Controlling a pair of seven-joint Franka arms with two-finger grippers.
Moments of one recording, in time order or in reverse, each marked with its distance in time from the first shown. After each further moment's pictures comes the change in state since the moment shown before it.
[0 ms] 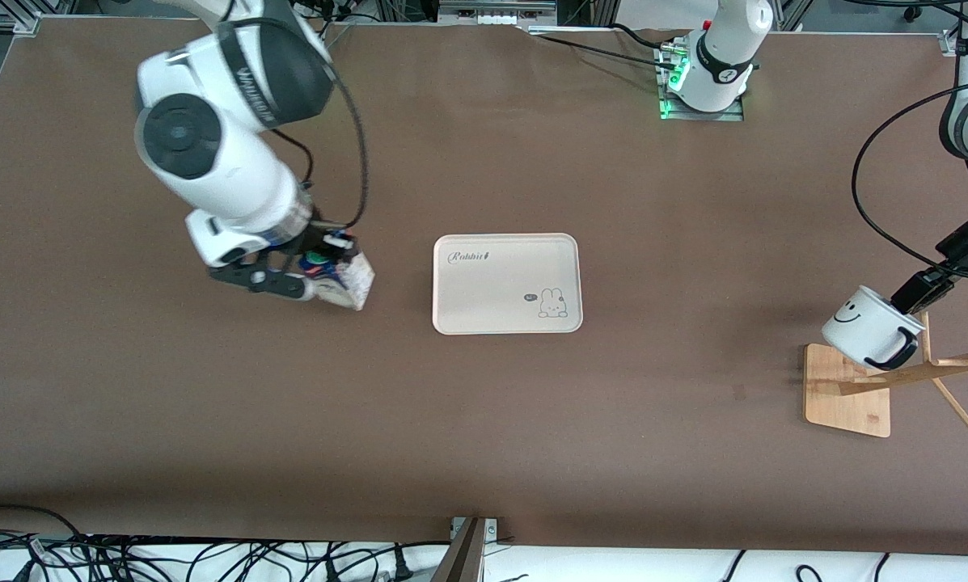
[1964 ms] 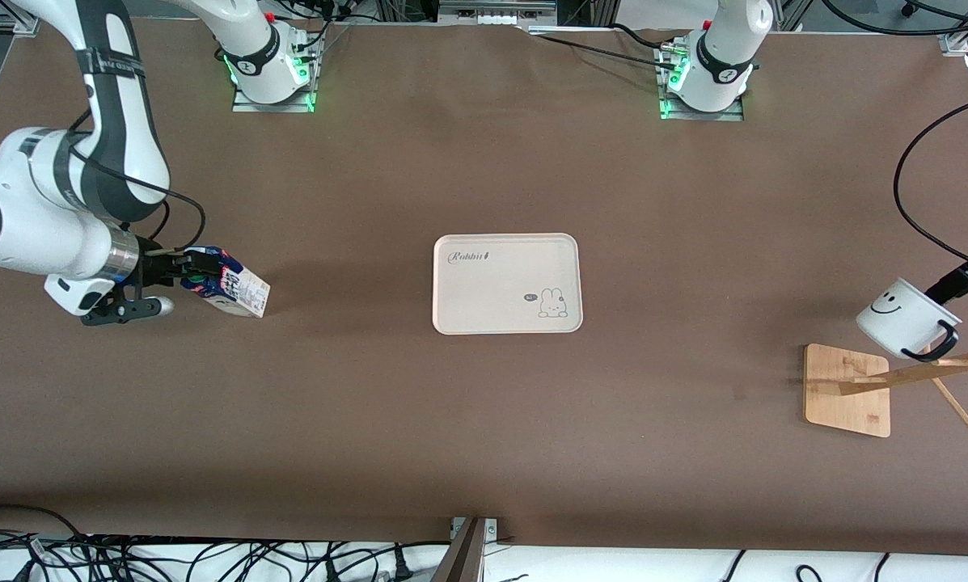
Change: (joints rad) left arm 0.000 0.098 0.157 0.112 -0.023 -0.223 -0.043; right arm -0.095 -0.075 -0.279 -0.449 0.149 0.248 -0.845
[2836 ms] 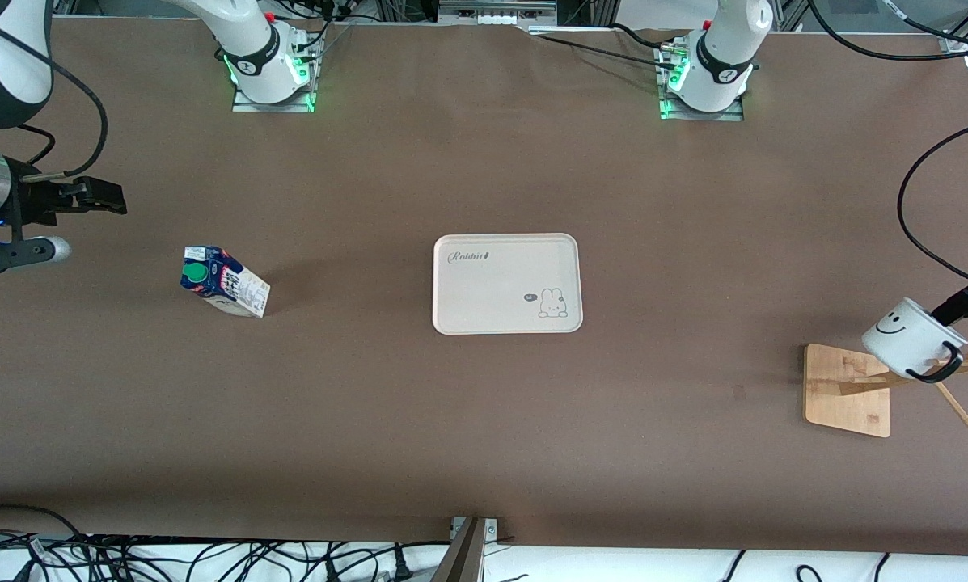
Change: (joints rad) left arm -0.001 0.082 0.008 0.098 0.000 0.000 0.000; right arm -0.027 -0.025 0.019 0.459 -0.236 -0.556 0.012
